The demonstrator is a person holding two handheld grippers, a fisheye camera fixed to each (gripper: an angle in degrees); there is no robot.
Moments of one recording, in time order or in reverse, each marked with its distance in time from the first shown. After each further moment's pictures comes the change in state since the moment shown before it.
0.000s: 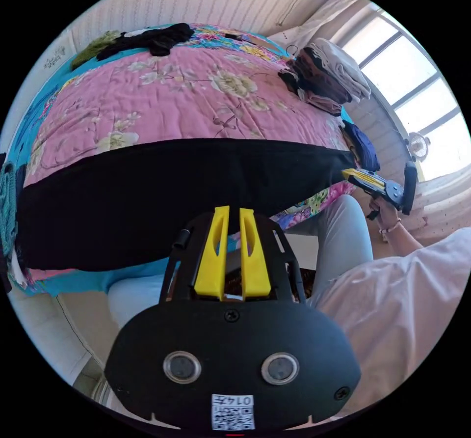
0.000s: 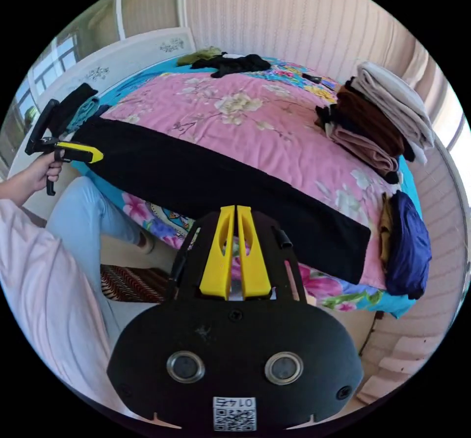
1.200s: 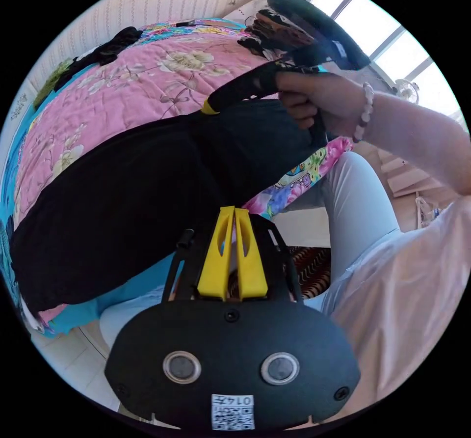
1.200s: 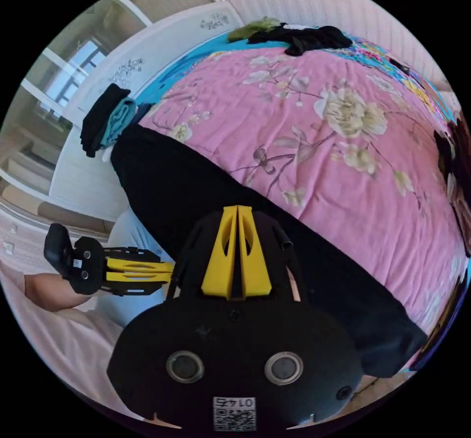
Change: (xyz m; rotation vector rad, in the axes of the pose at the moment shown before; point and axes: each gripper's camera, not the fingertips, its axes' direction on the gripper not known) left arm 0.042 0.067 0.021 -0.082 -0.029 0.248; right arm -0.063 -0.188 0.098 -0.136 -0.404 -0.029
